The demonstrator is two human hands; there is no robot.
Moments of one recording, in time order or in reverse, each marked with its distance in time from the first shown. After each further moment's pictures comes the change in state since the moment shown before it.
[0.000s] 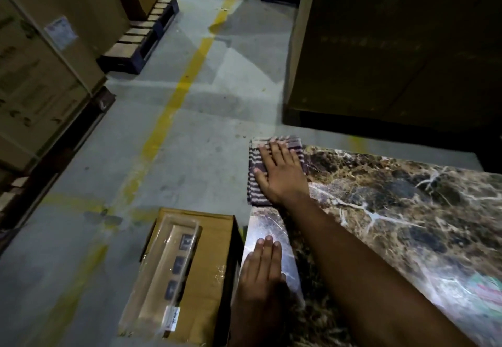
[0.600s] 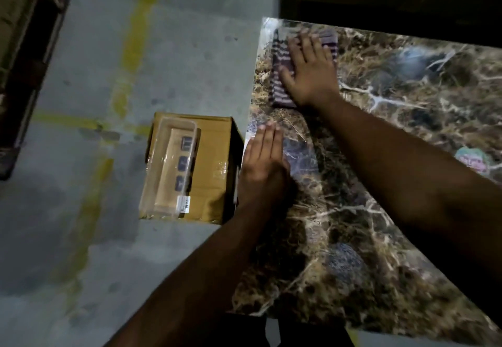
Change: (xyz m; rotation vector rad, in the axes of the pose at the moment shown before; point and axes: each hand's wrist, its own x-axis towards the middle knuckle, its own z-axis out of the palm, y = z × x) left_hand 0.003 0.019 -0.024 -0.061 -0.236 -0.183; right_hand -0.052 0.028 -0.010 -0.040 -0.014 0.116
